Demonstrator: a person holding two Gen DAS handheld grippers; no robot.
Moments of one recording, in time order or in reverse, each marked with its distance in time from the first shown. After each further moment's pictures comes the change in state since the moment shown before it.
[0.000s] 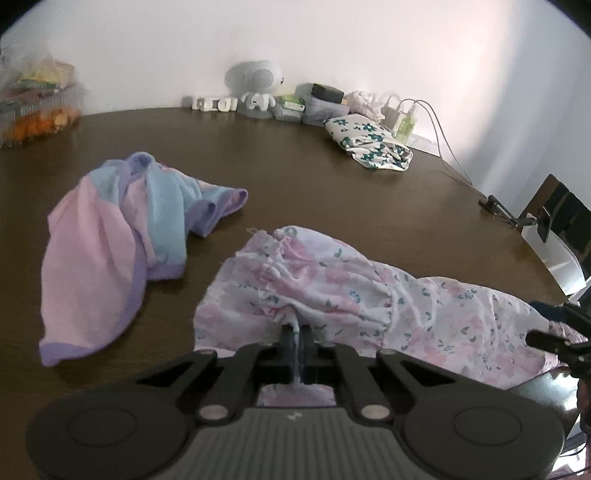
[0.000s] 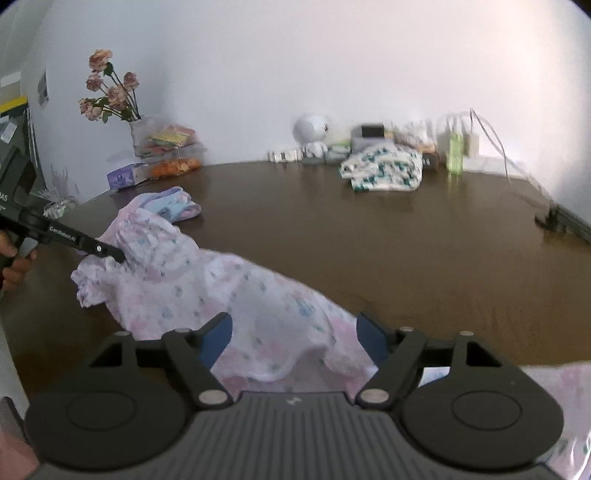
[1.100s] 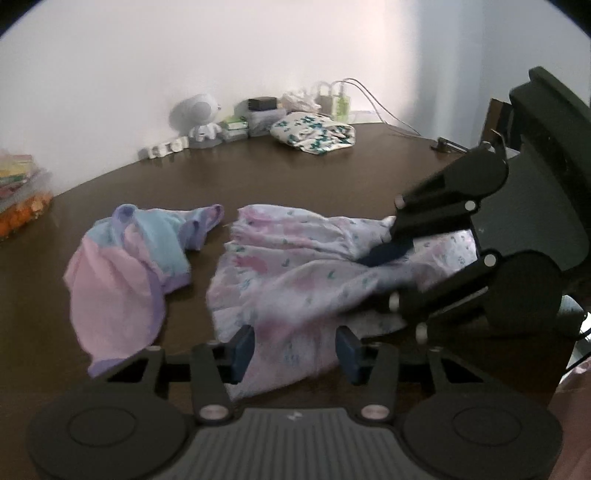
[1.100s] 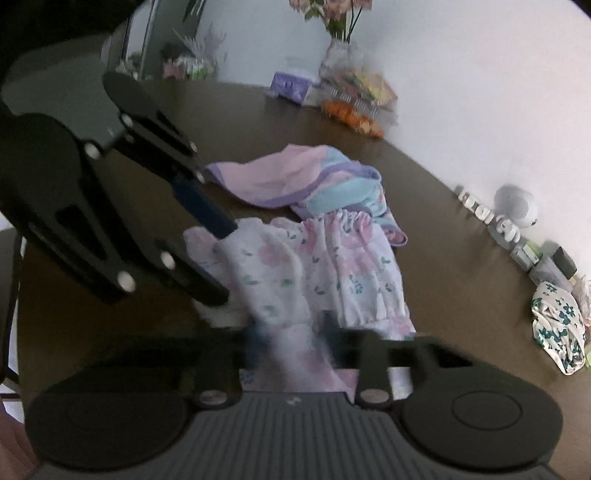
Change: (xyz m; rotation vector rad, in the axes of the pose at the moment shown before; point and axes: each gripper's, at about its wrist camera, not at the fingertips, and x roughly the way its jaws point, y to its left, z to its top) left arm -0.042 -0.009 -0.038 0.344 -0.041 0.000; right arm 0.111 0.212 0.050 -0.706 0.169 0.186
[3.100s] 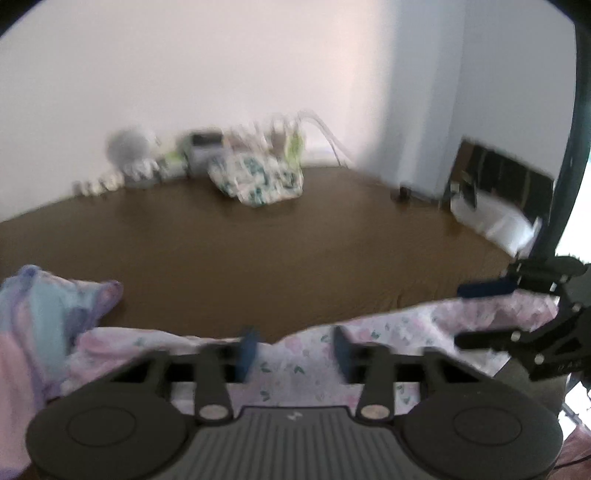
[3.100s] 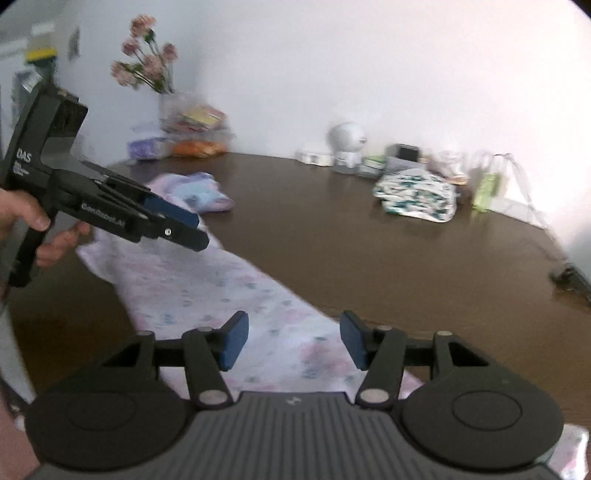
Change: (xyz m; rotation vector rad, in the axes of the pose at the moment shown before) left arm 0.077 -0.048 0.077 -0.016 -0.067 -0.156; right arm -0.111 -0.077 -0.137 0.515 -0.107 -0.246
